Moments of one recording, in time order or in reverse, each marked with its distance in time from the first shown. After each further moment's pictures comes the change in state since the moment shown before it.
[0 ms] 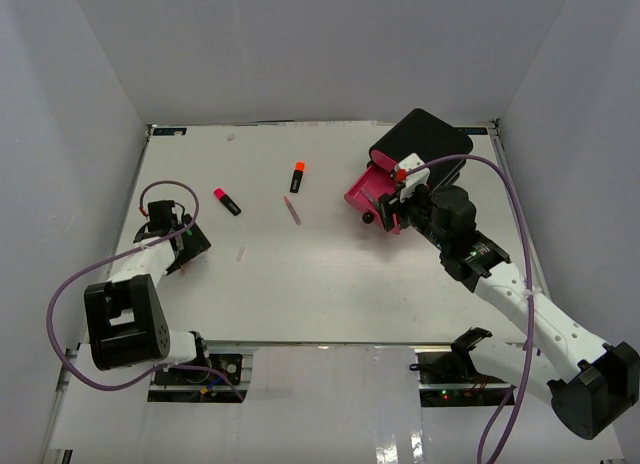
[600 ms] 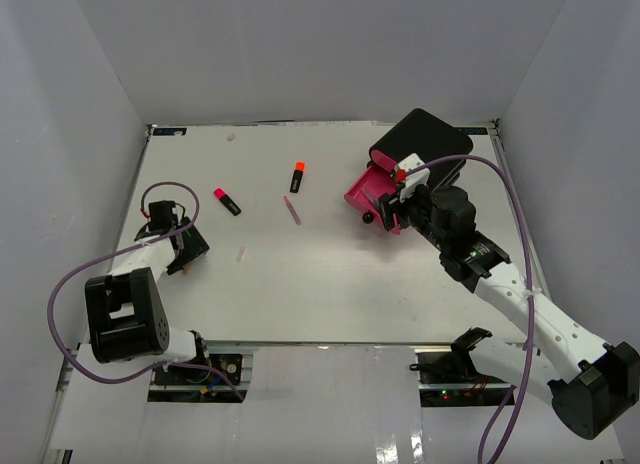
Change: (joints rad) left arm 0.000 0.048 -0.005 0.016 0.024 -0.001; right arm 0.006 -0.002 0.000 0.000 0.020 -0.004
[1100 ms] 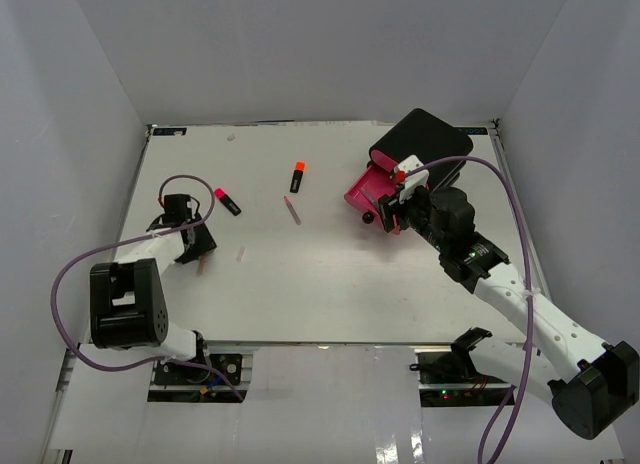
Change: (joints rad) left arm -0.103 0.057 0.037 0.029 0.002 0.026; right arm 0.000 0.000 -0.013 0.005 0.001 0.000
